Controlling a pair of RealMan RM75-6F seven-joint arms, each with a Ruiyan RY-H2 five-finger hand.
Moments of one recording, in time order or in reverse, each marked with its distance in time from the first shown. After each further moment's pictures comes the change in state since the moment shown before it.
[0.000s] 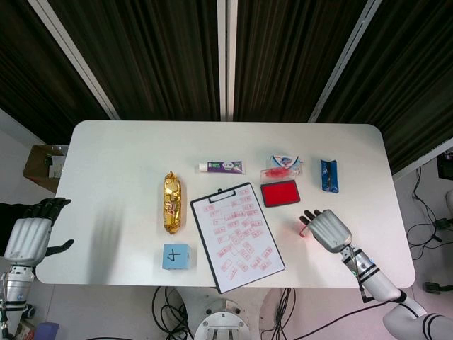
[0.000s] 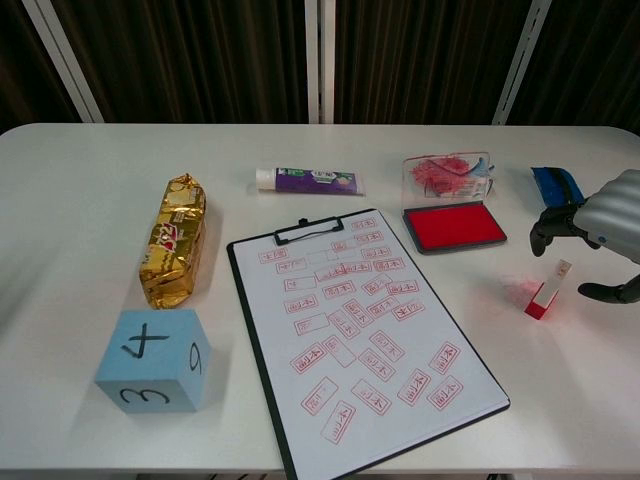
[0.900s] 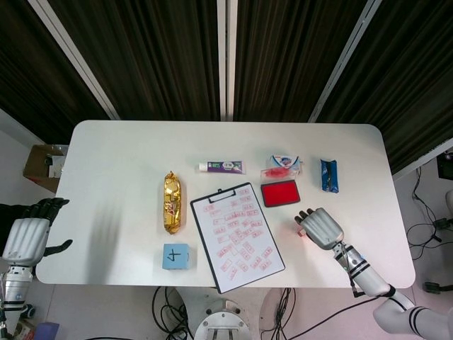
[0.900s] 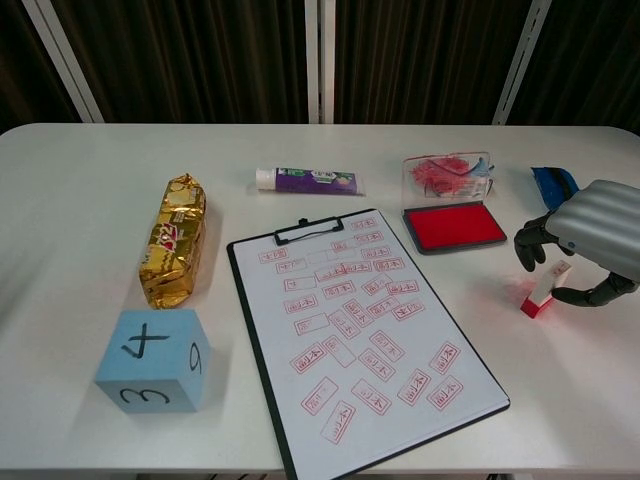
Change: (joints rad) left arm 0.002 0.000 0.000 0.015 -0.003 0.000 -0.018; right arm 0.037 -0.079 -0.020 0.085 0.036 -0.010 0.035
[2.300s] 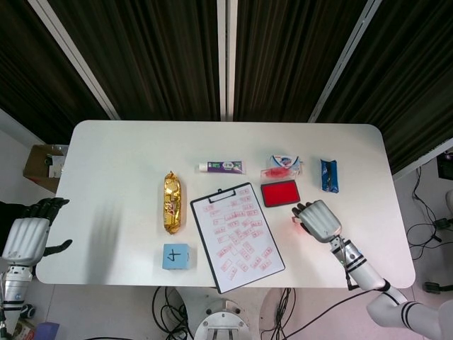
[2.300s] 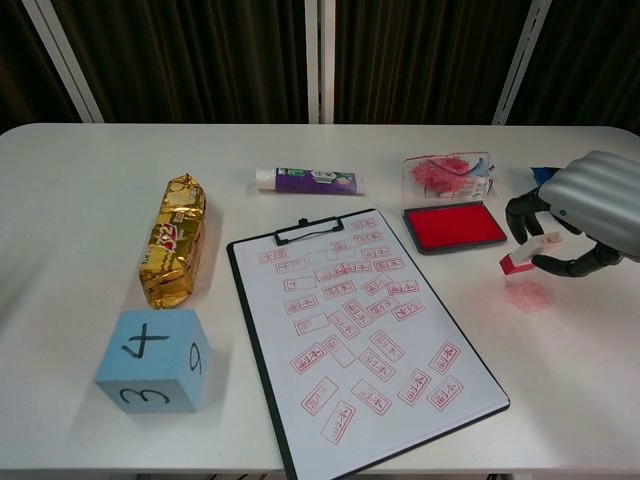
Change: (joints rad) left arm -0.002 0.003 0.001 0.000 -0.002 -0.005 -0.003; right arm 0.027 -0.047 0.035 0.058 0.010 0.093 0.075
